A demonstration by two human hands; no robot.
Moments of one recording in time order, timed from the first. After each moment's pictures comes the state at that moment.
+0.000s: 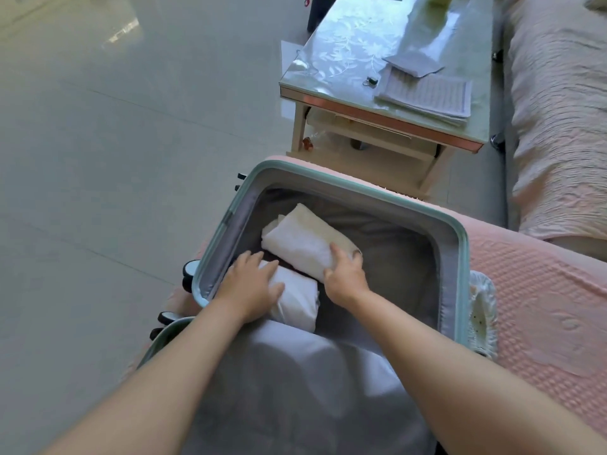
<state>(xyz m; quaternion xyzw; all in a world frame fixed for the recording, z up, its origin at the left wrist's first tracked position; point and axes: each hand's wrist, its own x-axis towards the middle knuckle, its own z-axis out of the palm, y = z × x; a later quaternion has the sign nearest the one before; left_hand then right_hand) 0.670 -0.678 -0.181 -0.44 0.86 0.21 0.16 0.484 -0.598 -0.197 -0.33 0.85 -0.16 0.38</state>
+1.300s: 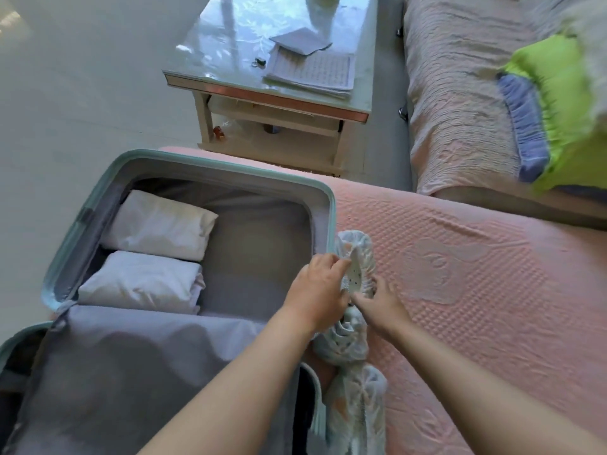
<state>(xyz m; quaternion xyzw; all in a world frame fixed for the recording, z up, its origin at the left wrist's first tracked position) 0.429 -0.464 -0.158 -0.23 0.93 0.27 -0.01 0.313 -0.347 -0.194 -0.17 0.90 -0.18 0.36</state>
